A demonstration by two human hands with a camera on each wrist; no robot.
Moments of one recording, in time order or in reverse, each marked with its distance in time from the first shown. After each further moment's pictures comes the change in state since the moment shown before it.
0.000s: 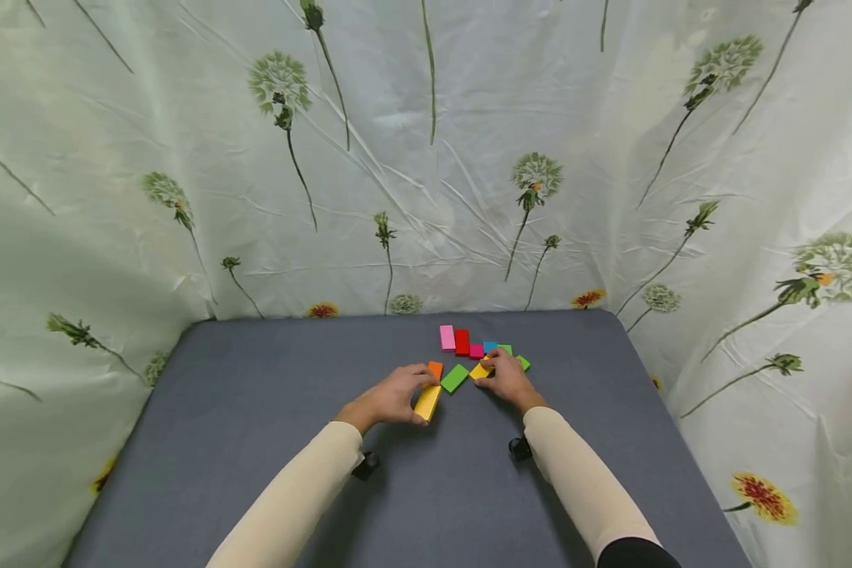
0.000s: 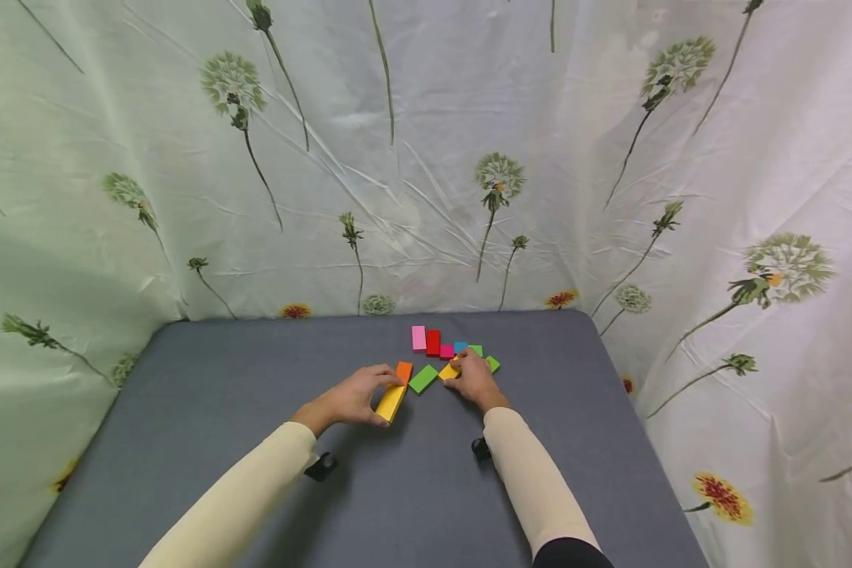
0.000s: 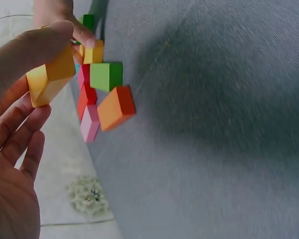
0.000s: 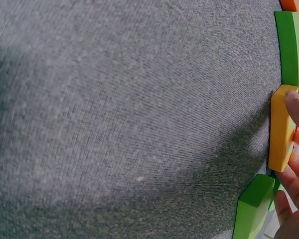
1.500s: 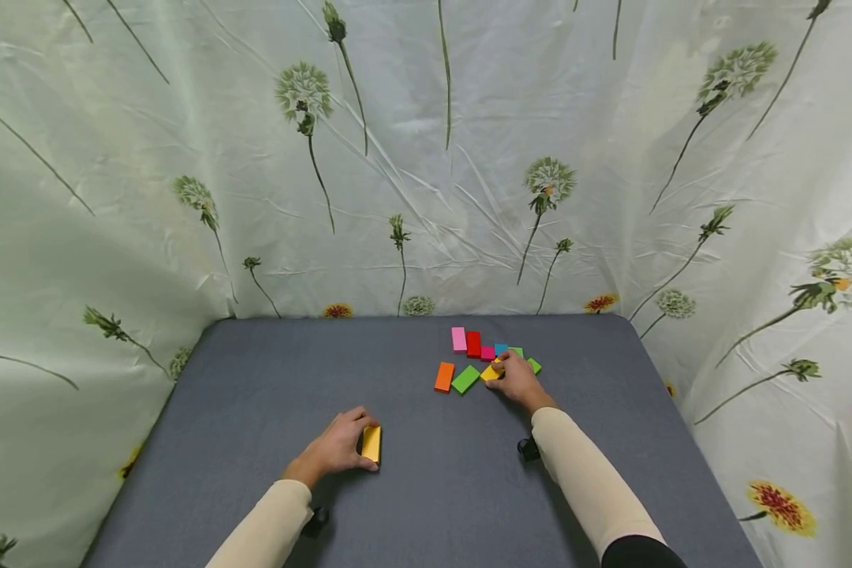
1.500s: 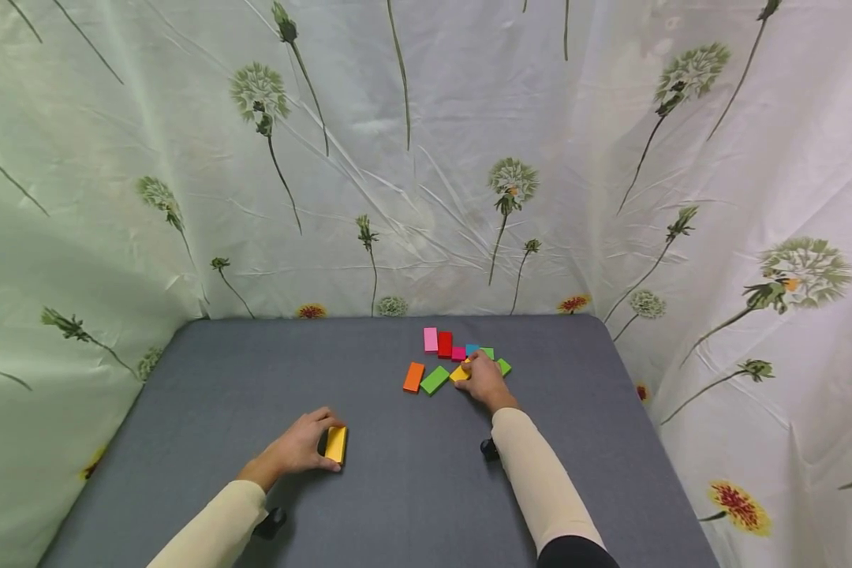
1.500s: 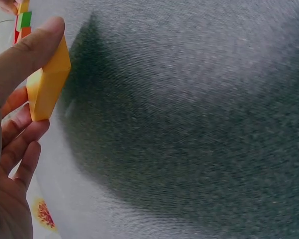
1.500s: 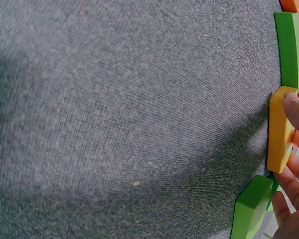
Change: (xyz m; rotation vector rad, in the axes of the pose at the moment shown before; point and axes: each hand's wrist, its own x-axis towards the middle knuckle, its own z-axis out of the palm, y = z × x) left_hand -0.117 -0.054 0.044 0.115 0.147 -0.185; right_hand 0.001 -0.003 -0.002 0.050 -0.018 0.037
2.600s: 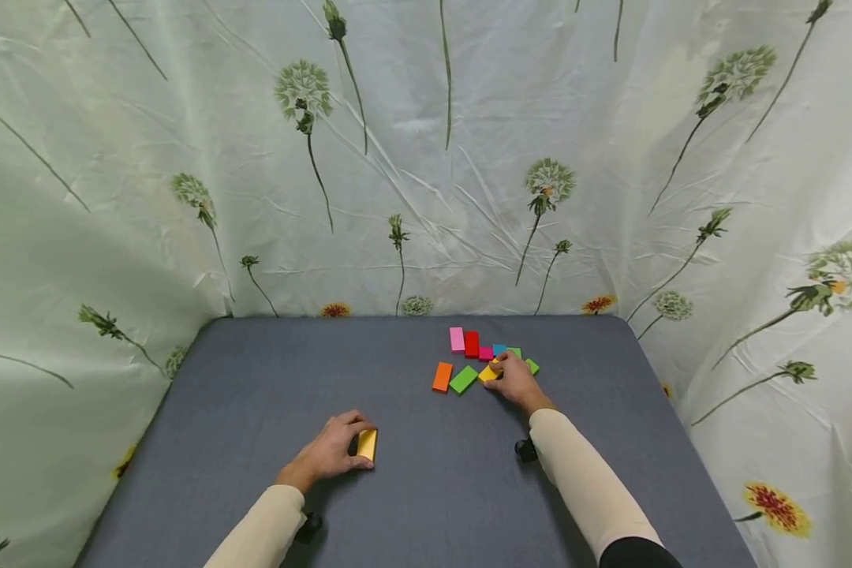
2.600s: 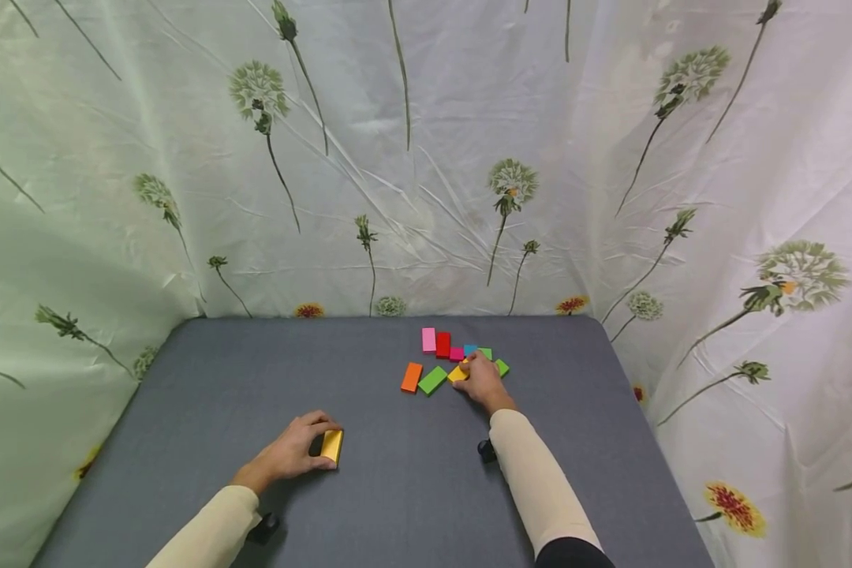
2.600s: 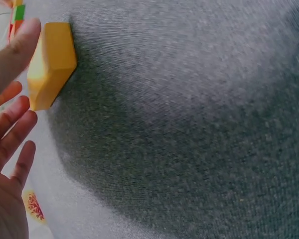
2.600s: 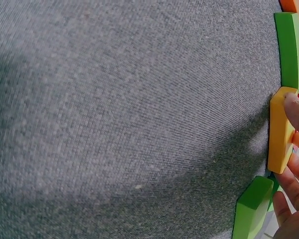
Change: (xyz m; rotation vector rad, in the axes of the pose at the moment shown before) left_hand -0.009 -0.008 0.006 -0.004 0.069 0.063; right_hand 0.000 0.000 0.003 0.024 -0.001 0.032
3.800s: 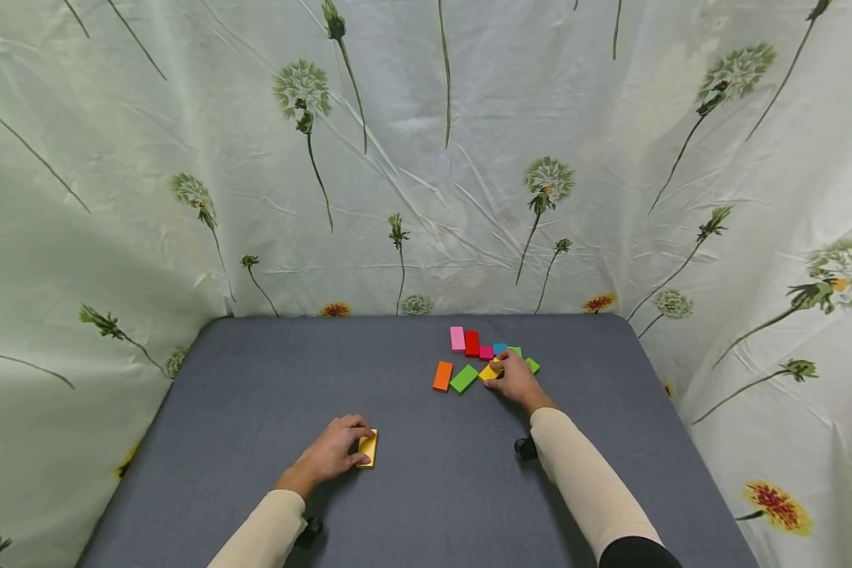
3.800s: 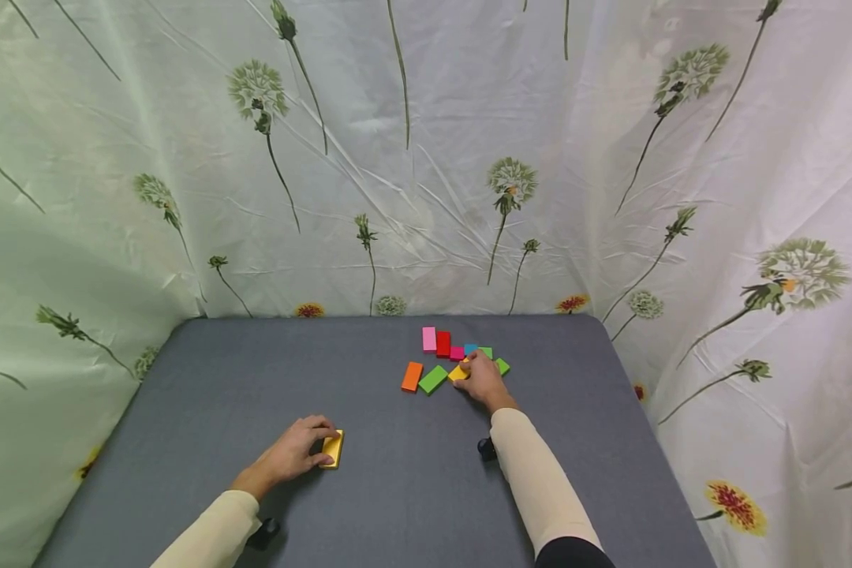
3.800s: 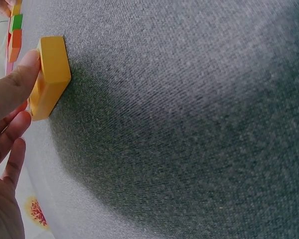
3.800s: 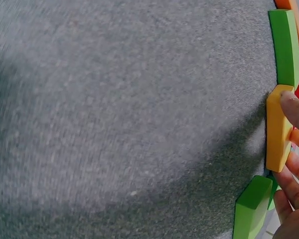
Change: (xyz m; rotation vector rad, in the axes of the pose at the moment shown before) left_hand -0.004 0.004 0.000 0.099 0.071 0.099; right_hand 0.001 0.001 0.000 0.000 0.013 -0.032
